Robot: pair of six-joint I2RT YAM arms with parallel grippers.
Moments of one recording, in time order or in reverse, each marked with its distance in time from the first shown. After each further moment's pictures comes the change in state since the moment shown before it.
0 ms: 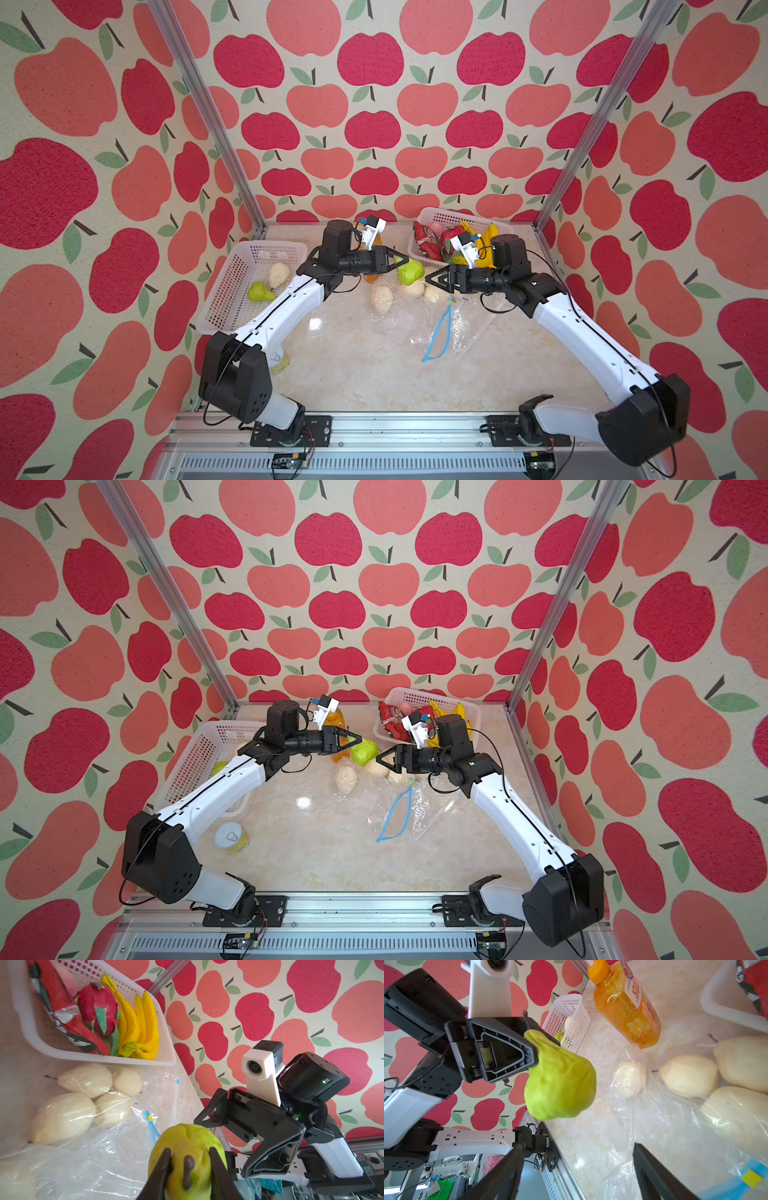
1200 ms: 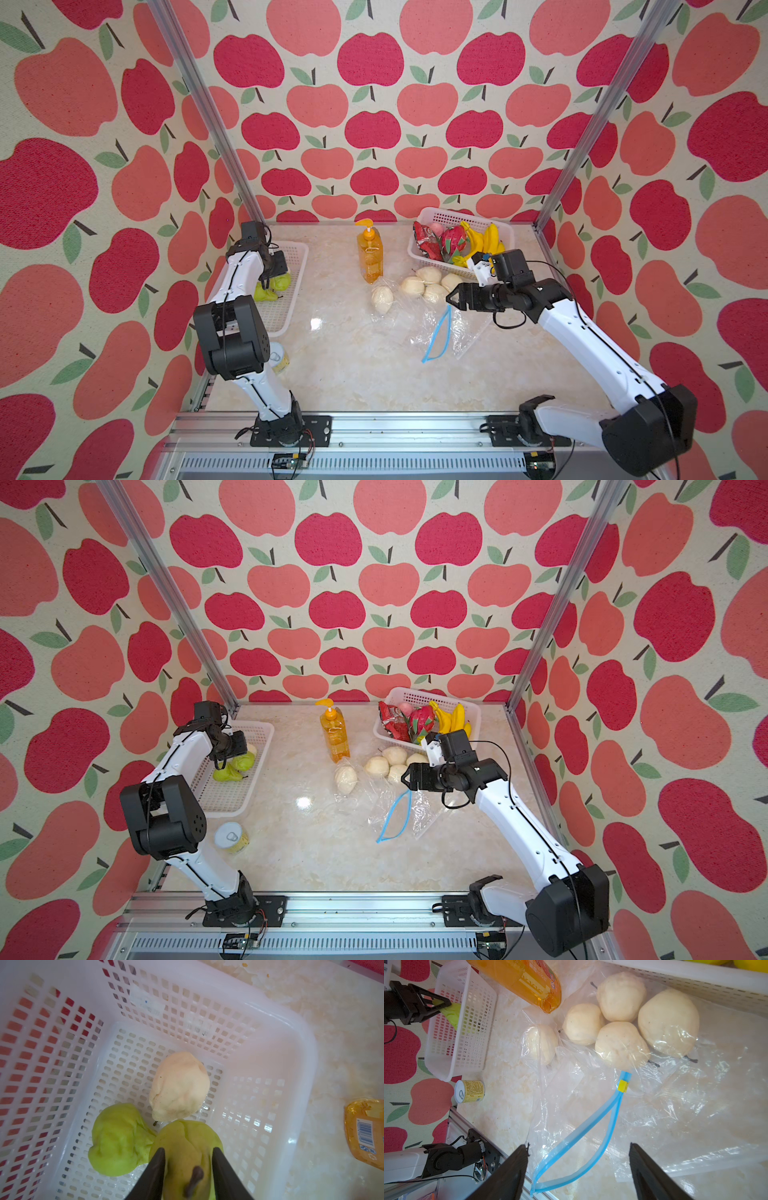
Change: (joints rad) left arm 0.620 0.299 0.200 -0.548 -0.777 0.534; right arm -0.014 -0.050 -0.052 -0.304 0.335 -0.111
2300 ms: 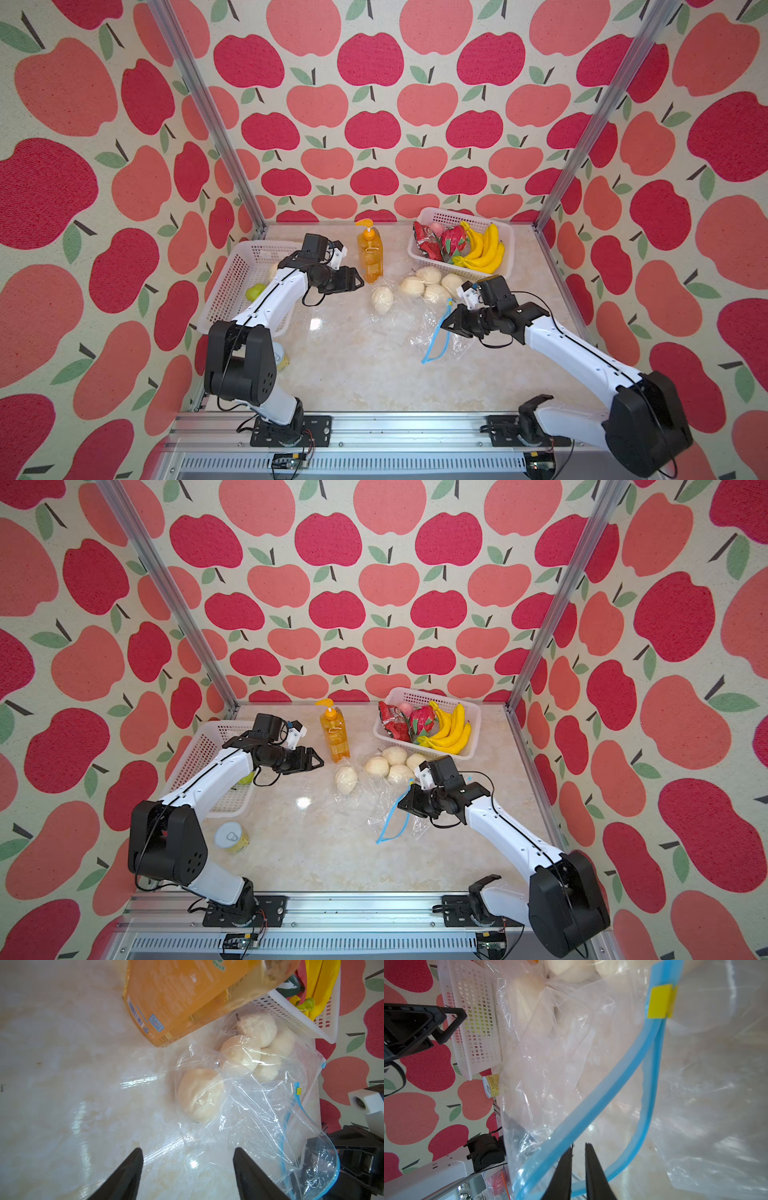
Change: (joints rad) left arm -0.435 -0.207 -0.237 0.046 0.472 -0.134; right arm 0.095 0.023 -0.314 0.303 -0.148 0.368
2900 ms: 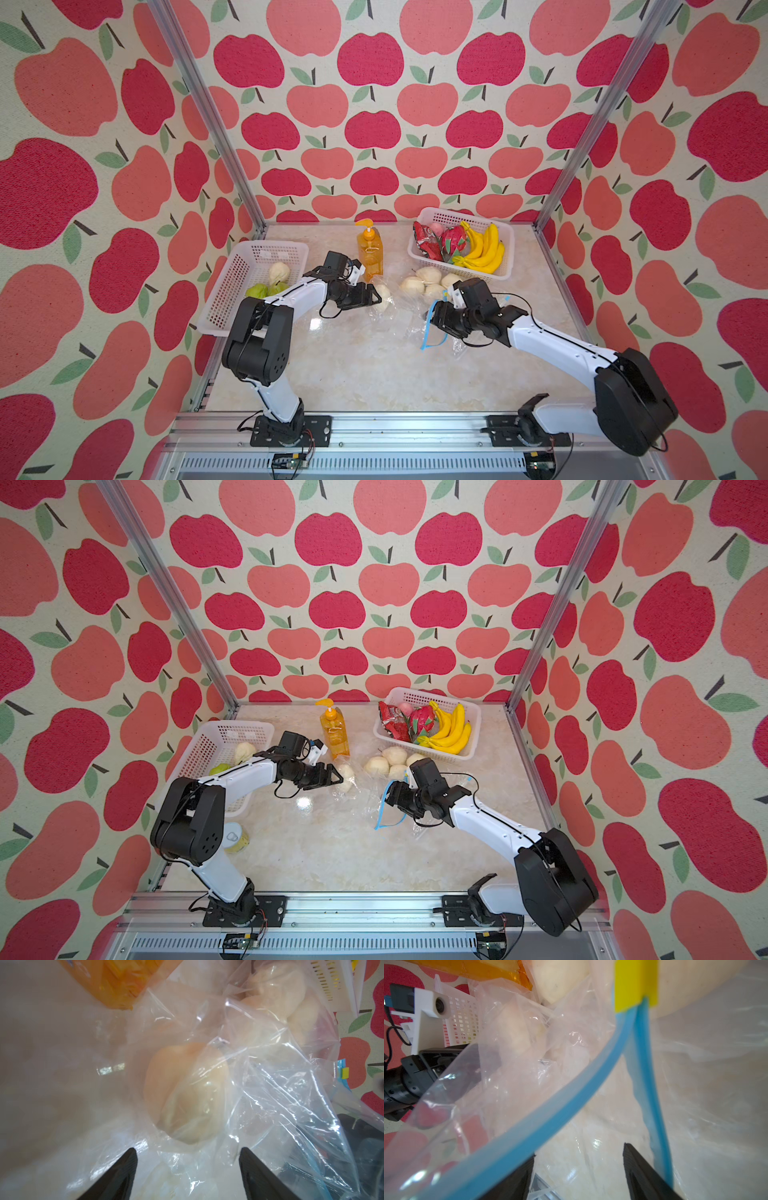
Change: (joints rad) left arm -0.100 0.164 -0.137 0.262 0.069 -0.085; right arm 0.105 0.083 -0.029 0.222 0.167 0.180
